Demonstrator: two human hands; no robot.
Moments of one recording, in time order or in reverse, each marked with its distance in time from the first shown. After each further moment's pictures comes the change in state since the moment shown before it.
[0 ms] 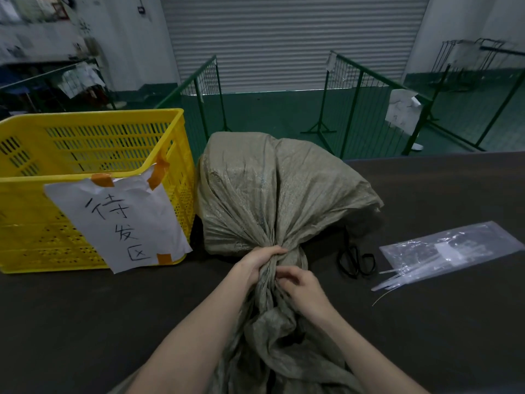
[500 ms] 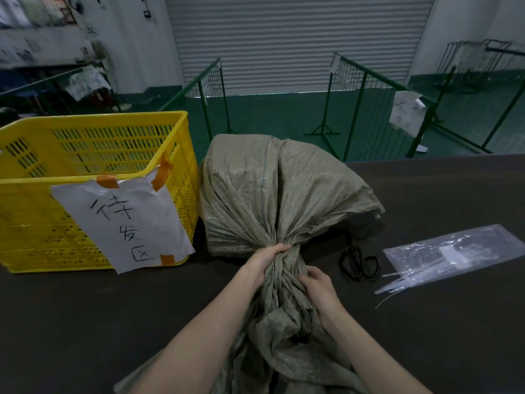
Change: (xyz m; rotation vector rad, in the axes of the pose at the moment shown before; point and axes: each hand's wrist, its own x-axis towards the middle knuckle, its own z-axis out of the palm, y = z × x) left_hand -0.007 0.001 0.012 -0.118 0.028 0.065; right_hand 0.015 0.013 -0.012 0.424 0.223 0.367
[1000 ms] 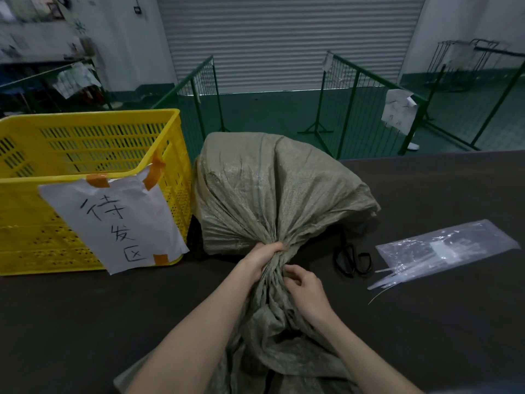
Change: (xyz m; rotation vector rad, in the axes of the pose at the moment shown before) left_hand -0.011 0.007 0.010 0.204 0.066 0.031; right_hand -0.022 0.001 0.003 -0.536 -0.066 -0.314
